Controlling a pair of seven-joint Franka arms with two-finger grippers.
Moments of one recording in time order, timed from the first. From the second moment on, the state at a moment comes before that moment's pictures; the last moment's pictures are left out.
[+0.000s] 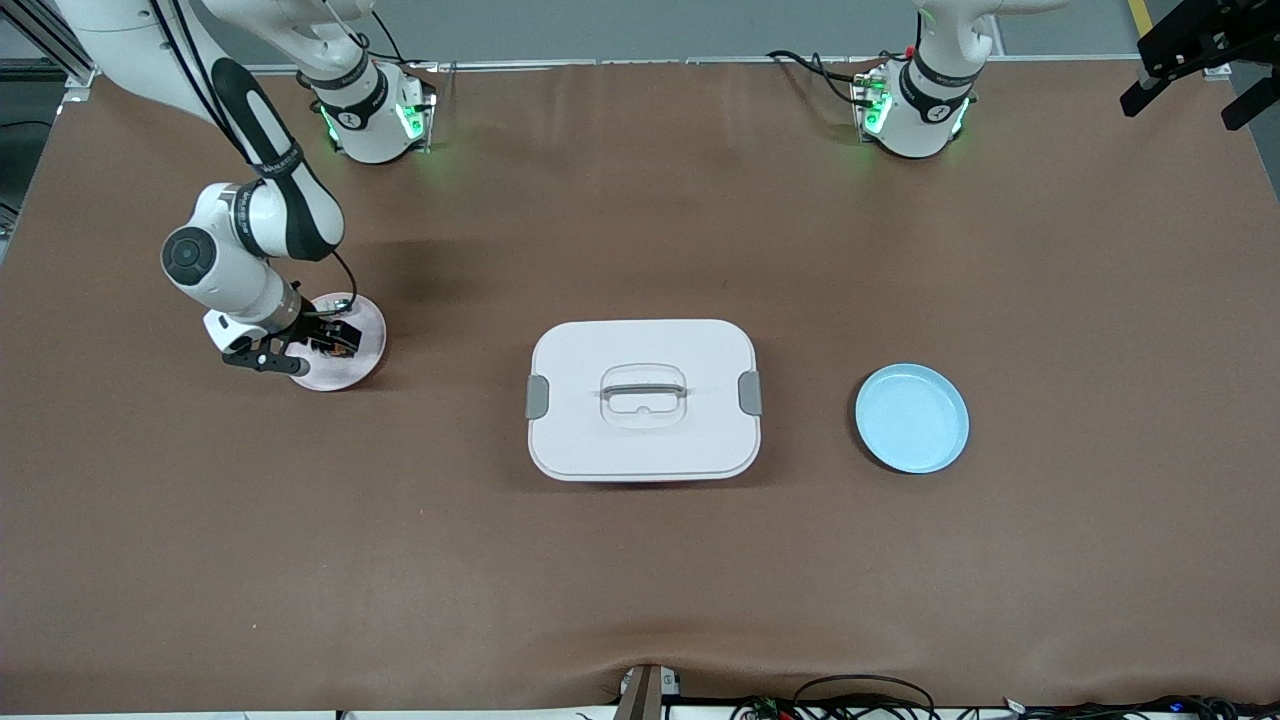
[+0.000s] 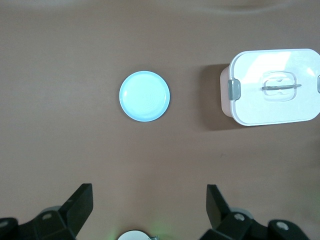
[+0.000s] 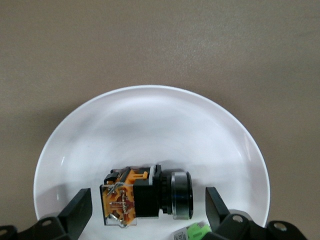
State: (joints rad) left arm 0.00 -0.14 -0.06 -1.39 -0.14 1.33 -0.04; right arm 0.05 0.26 -0.08 -2.49 0.05 2.69 0.07
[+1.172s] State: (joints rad) left arm 0.04 0.00 -0.06 -1.41 -0.14 1.34 -0.04; right arm 0.05 0.25 -0.08 -2.43 0.06 2.58 0.11
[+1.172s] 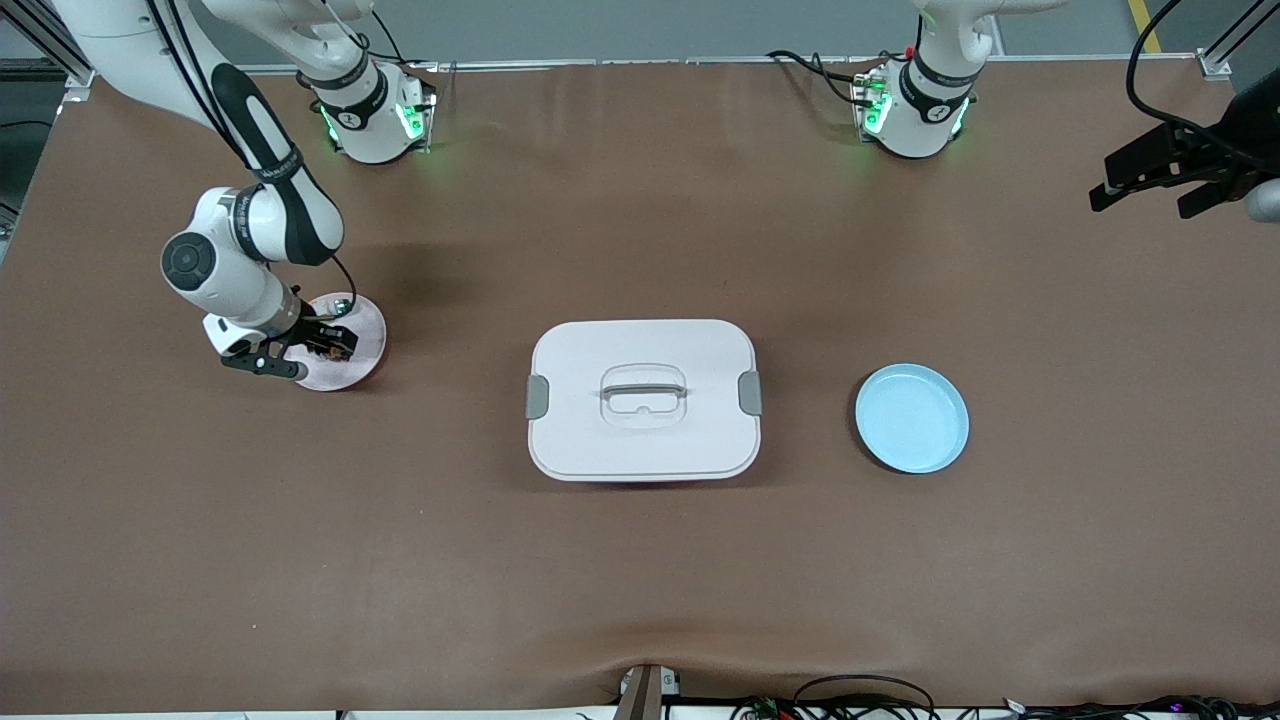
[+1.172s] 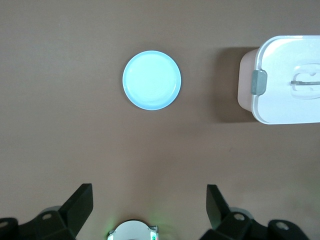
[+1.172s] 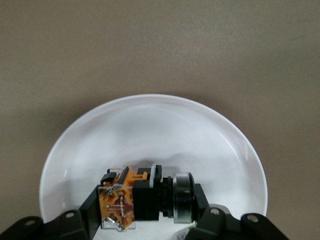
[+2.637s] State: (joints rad) left arm 0.00 -0.02 -0.06 -1.56 -0.09 1.57 -0.03; right arm 0.35 0.16 -0.06 -1.61 0.61 1.71 1.14
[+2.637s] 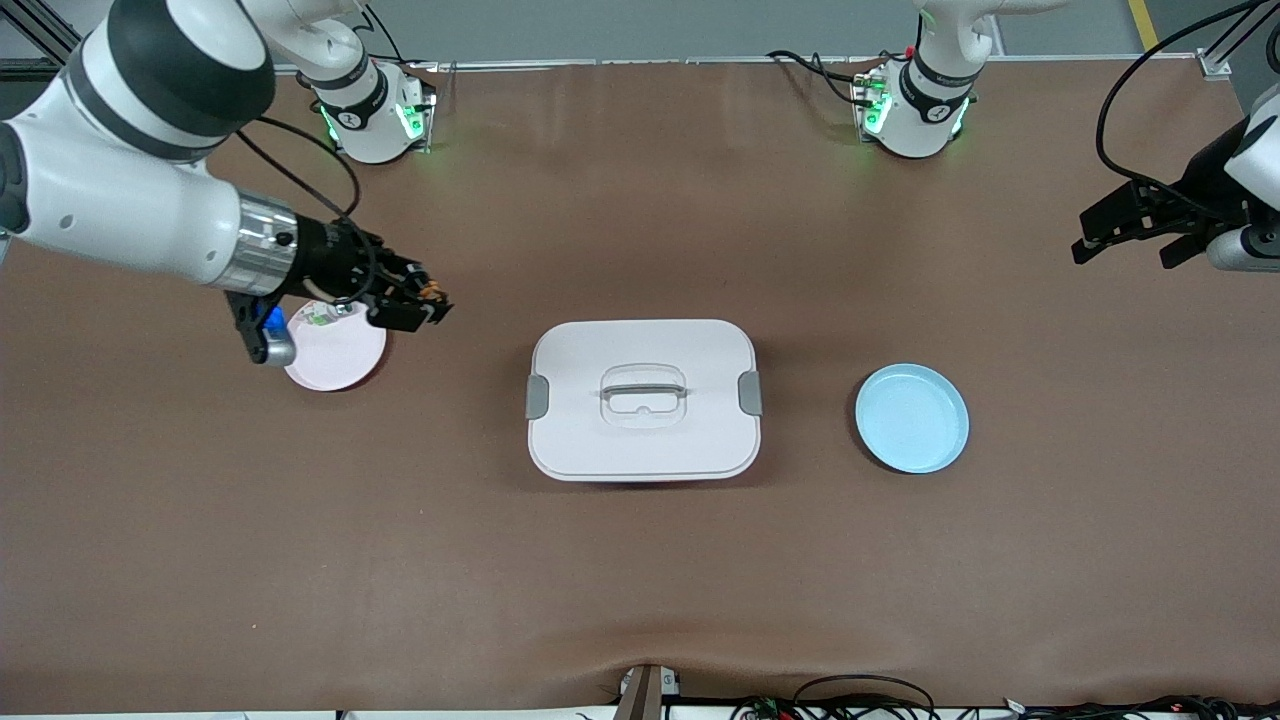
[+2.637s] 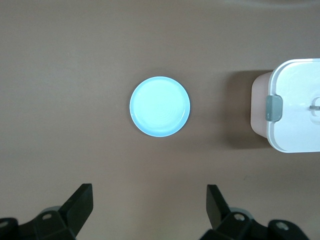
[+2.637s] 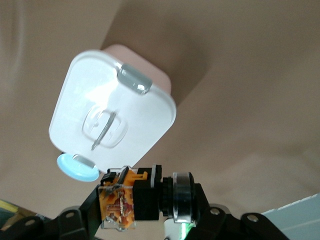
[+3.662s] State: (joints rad) left arm -0.05 0.10 -0.15 -1.57 -0.41 1.62 -0.20; right arm 0.66 0.43 -0.06 -1.22 0.64 1.98 1.80
